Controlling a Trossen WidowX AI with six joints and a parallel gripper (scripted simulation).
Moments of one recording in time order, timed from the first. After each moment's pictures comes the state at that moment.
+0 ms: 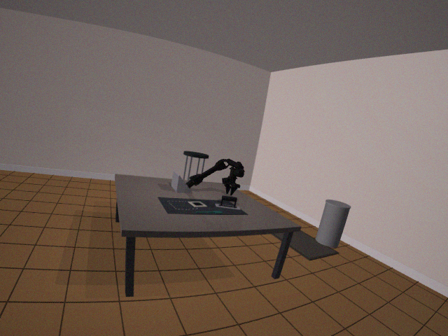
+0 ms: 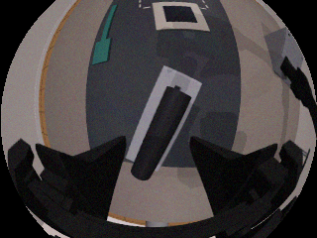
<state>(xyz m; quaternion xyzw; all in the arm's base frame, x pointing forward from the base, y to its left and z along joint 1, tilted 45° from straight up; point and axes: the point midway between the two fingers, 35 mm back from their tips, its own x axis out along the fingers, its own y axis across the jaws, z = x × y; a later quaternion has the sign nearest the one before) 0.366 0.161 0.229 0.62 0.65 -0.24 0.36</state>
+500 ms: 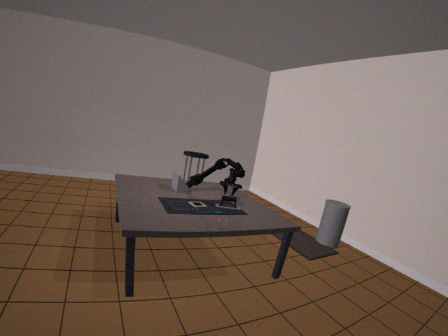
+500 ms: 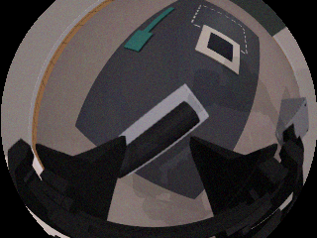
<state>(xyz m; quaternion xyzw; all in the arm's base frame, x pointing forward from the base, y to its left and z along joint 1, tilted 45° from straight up) 0.361 0.163 0.224 0.52 0.65 -0.09 0.54</state>
